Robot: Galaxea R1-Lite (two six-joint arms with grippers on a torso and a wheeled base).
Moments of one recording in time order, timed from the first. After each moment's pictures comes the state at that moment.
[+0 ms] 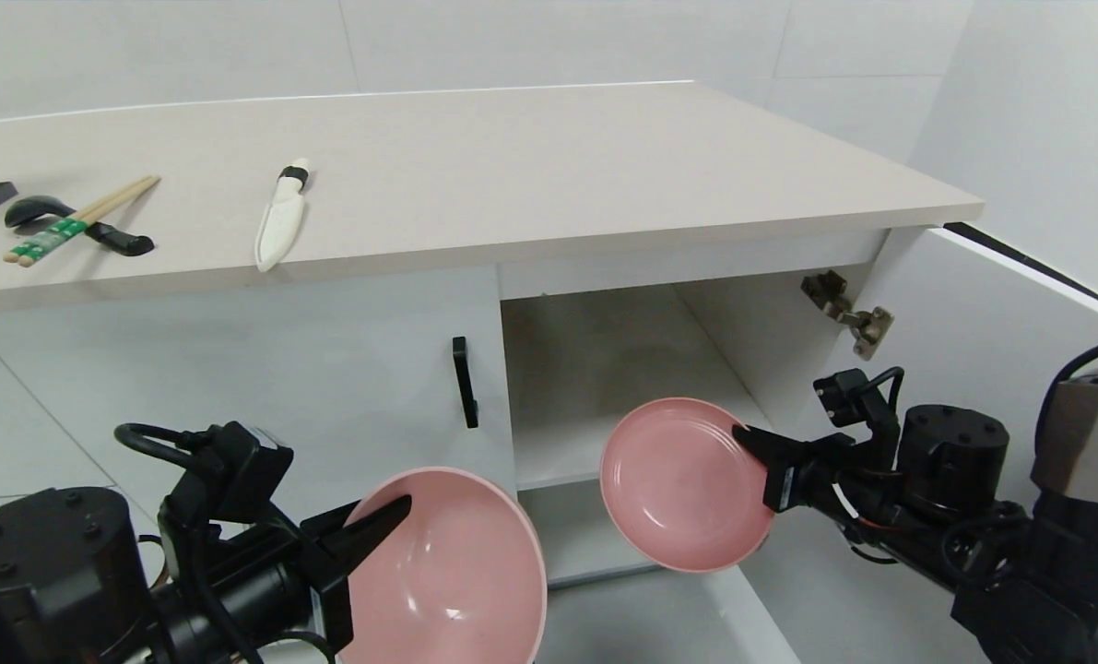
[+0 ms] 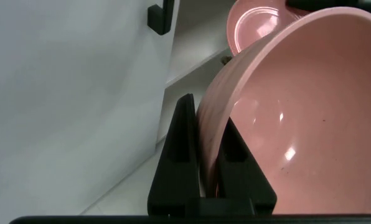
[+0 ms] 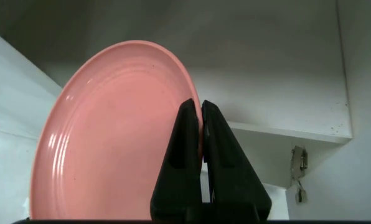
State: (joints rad) left arm -0.60 1.54 -0.05 -1.26 -0.07 -0.09; right arm 0.34 2.12 -0.29 -1.57 0.17 0.14
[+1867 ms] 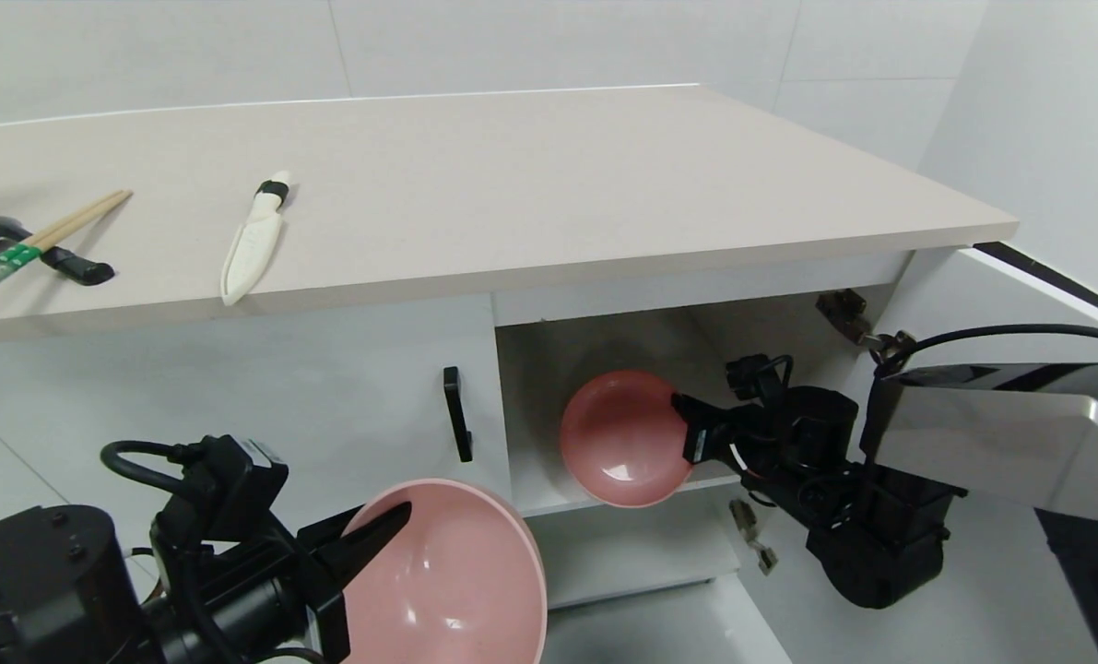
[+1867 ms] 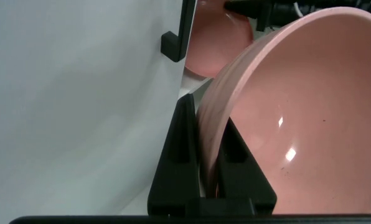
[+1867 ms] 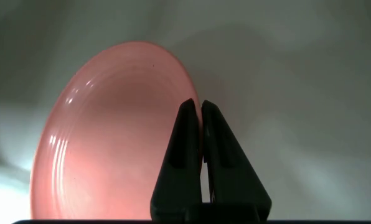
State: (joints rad) left arm -0.61 1.57 0.00 -1.36 -0.07 -0.06; right arm 0.38 2.45 -0.72 -1.57 0.09 0.14
